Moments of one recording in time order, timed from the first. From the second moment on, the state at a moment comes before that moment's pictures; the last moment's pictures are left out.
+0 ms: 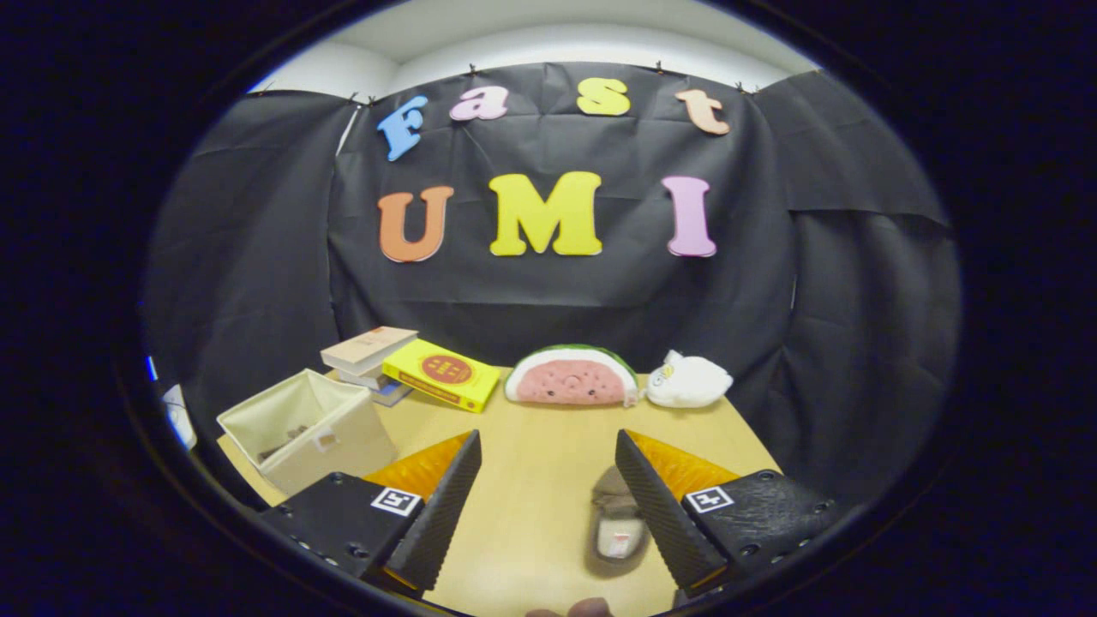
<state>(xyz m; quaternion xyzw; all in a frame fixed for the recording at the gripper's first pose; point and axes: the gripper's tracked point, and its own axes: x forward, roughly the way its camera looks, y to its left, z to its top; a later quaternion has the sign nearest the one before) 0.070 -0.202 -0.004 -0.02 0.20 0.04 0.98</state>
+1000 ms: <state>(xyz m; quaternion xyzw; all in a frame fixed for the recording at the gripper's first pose) 0.103 -0.288 -0.204 0.05 0.47 0.00 0.88</state>
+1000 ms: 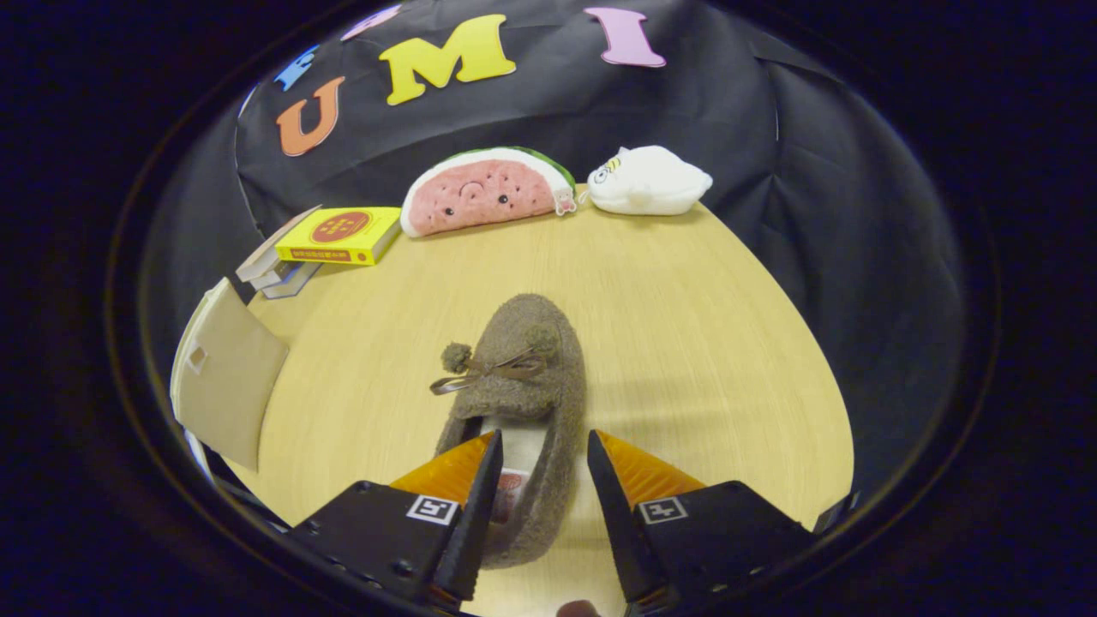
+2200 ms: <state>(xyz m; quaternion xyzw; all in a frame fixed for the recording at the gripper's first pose) 0.096 -0.200 -0.114 0.19 0.40 -0.01 0.90</state>
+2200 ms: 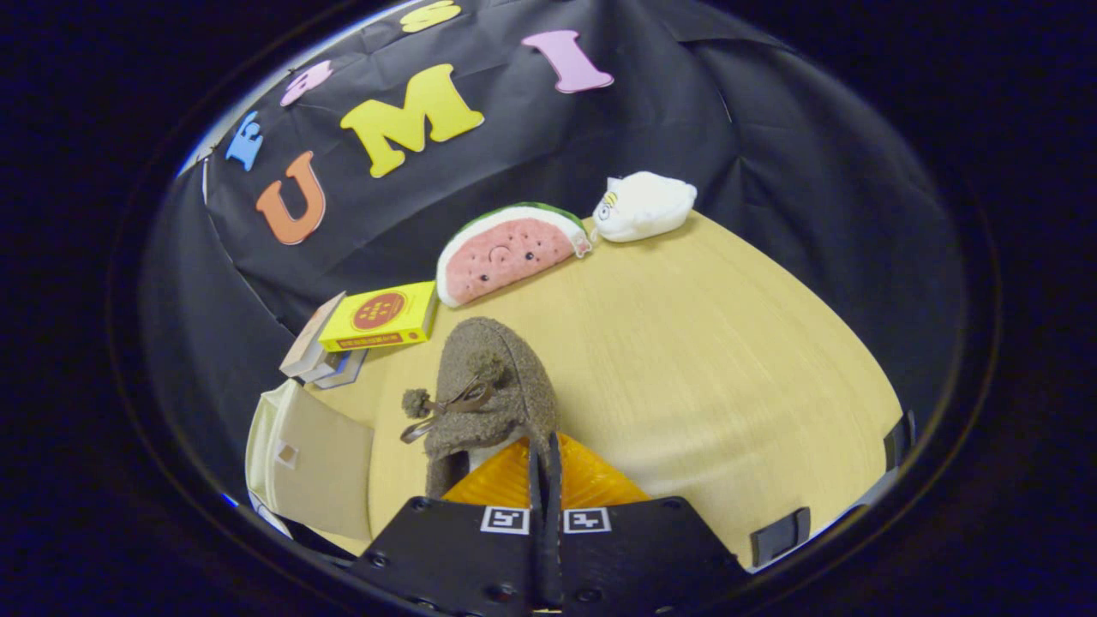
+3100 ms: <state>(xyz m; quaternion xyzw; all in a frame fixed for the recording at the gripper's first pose) 0.090 0.115 -0.014 0.20 0.34 0.08 0.92</state>
